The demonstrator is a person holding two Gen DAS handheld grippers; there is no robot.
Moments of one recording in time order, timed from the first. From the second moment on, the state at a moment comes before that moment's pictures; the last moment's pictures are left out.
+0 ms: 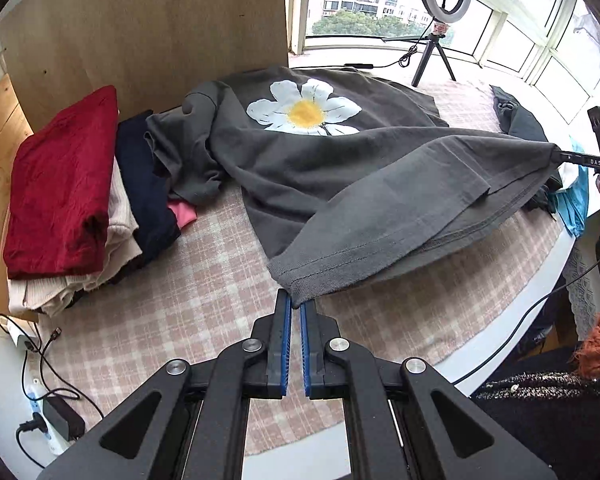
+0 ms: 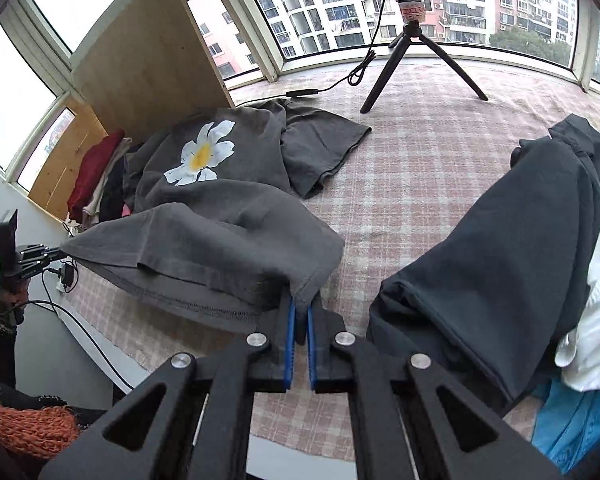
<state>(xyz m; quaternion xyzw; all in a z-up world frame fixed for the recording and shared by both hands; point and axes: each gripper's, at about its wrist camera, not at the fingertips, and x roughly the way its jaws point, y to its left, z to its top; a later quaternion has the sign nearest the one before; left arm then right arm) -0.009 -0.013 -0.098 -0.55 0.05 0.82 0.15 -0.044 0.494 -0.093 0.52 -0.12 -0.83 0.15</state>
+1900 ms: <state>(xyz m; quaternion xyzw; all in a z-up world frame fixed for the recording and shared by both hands) 0.079 0.244 -0.215 -0.60 0.17 0.73 0.28 0.067 0.434 -0.206 0.61 0.02 -0.75 0.26</state>
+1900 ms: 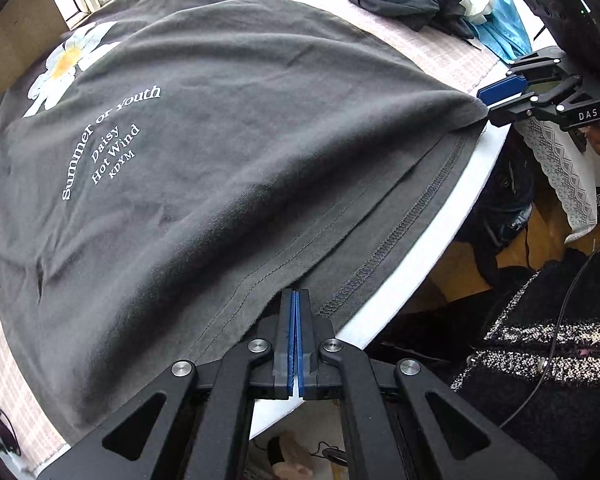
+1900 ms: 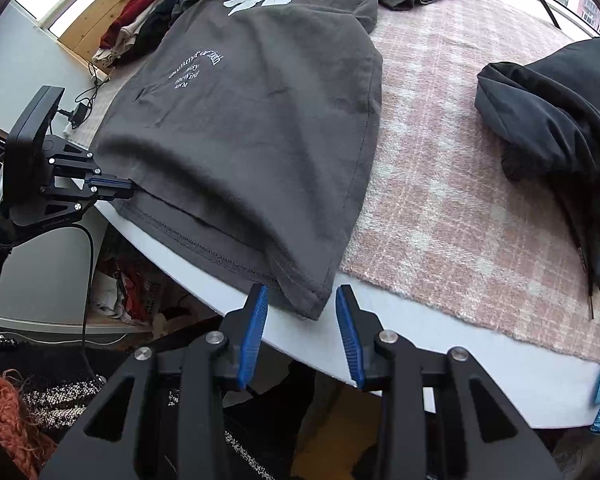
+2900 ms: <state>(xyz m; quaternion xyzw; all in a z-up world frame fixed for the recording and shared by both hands) 0.099 0.248 -0.213 -0.59 0.25 0.73 0.25 0.073 0.435 -0.198 0.60 0.03 -0.75 0.28</state>
